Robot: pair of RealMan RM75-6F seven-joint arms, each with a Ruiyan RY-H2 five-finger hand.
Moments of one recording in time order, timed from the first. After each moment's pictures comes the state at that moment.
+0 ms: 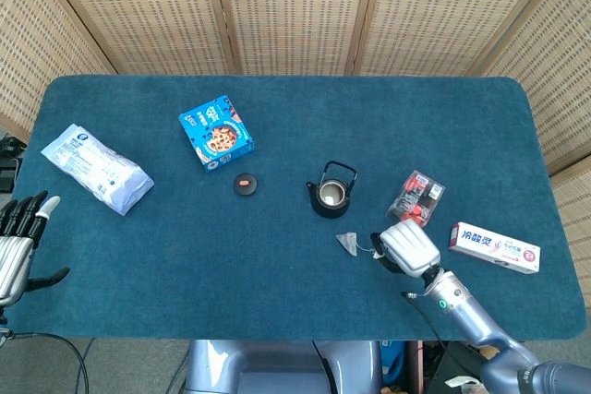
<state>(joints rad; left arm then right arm) -0.13 -1.01 -0.03 -1.76 1.48 1.43 0.15 0.55 -1.34 0.03 -1.55 -1.49 1.05 -0.20</state>
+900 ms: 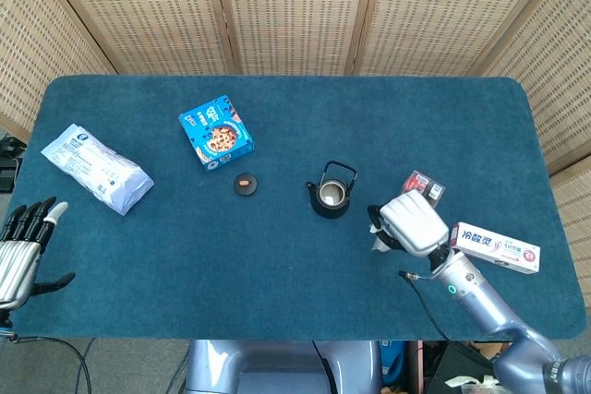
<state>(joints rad) -0.13 -1.02 -0.02 -1.74 1.49 1.42 0.12 0.61 -1.13 0.15 -1.80 -1.45 1.06 -0.26</state>
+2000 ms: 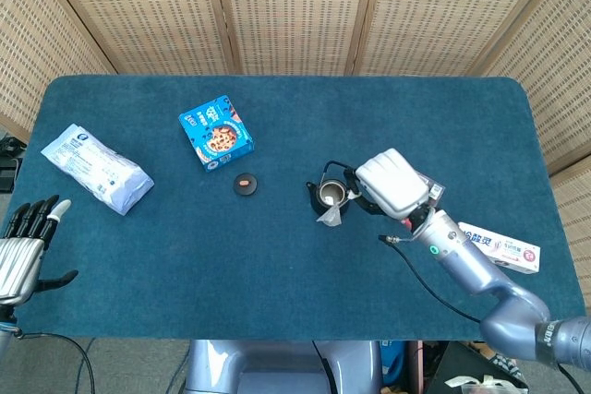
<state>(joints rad) -0.15 -1.04 -0.03 -1.73 1.47 1.39 0.13 0.80 -1.05 0.29 -1.84 -1.26 0.89 -0.27</state>
